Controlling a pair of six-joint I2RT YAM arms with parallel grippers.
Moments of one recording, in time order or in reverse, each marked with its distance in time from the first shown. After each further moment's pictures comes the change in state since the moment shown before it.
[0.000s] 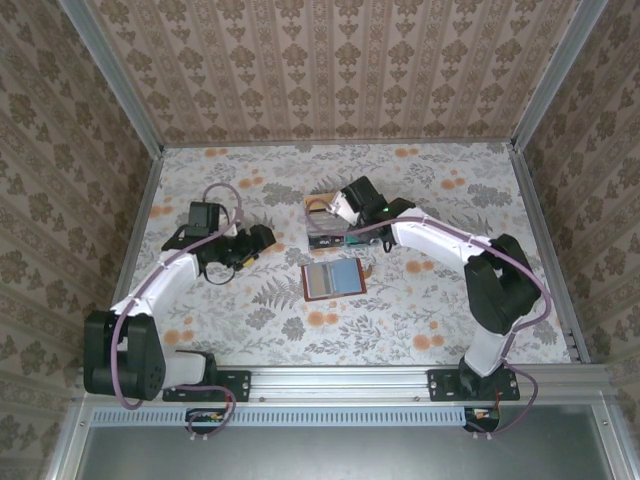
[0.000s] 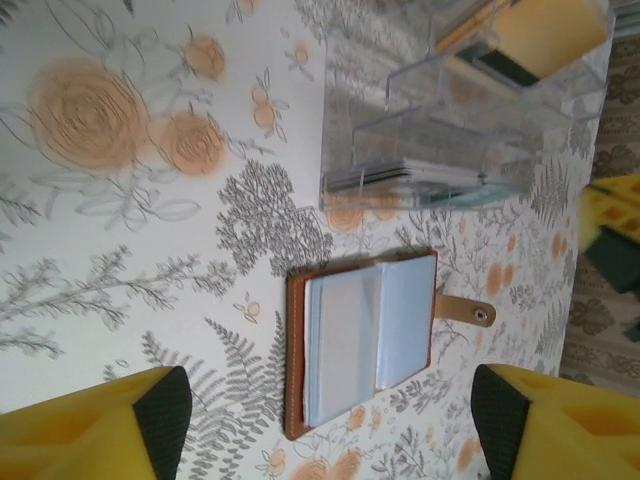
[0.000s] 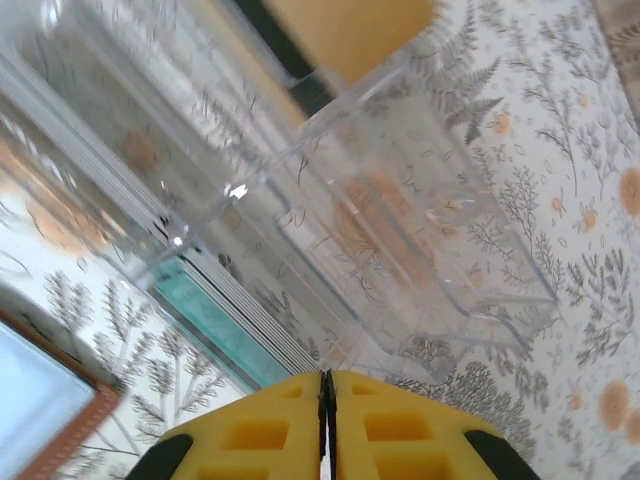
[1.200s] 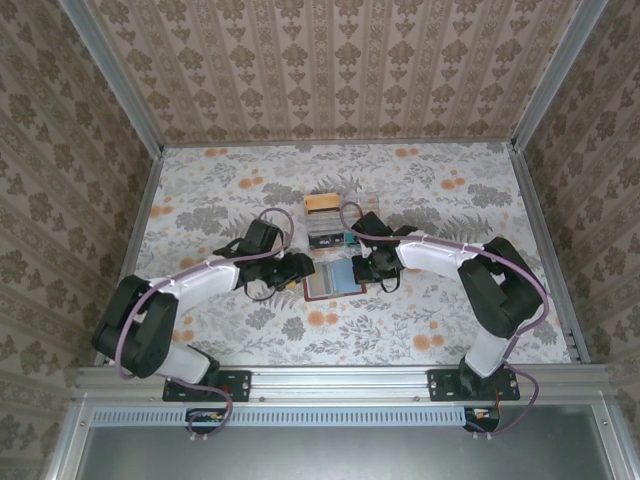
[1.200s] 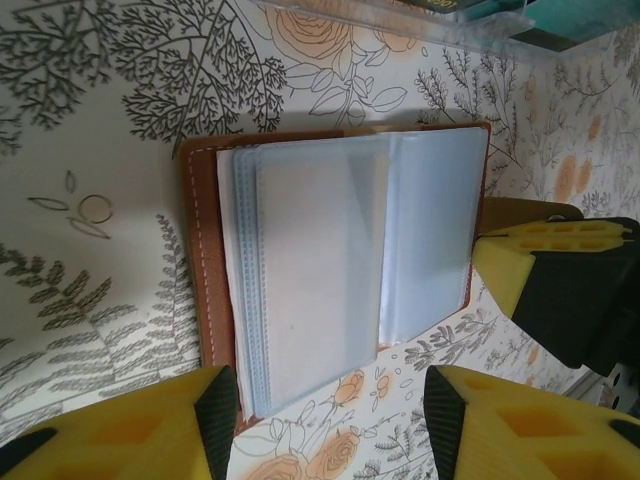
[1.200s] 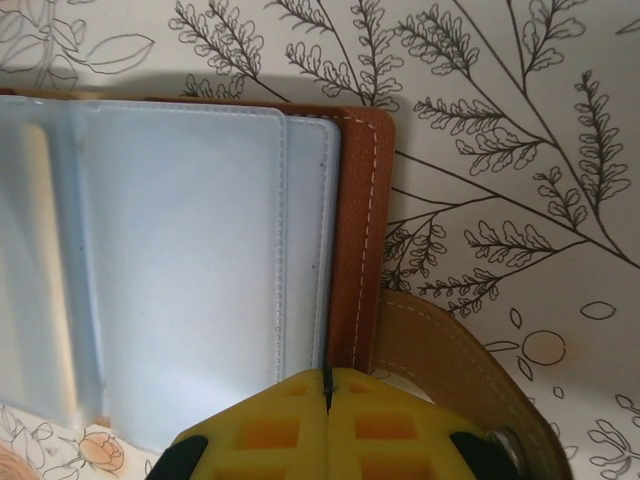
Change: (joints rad) left arm -0.372 0.163 -0.077 0.215 -0.131 -0.219; right arm 0.013 -0.011 -0.298 -0.010 -0.401 0.902
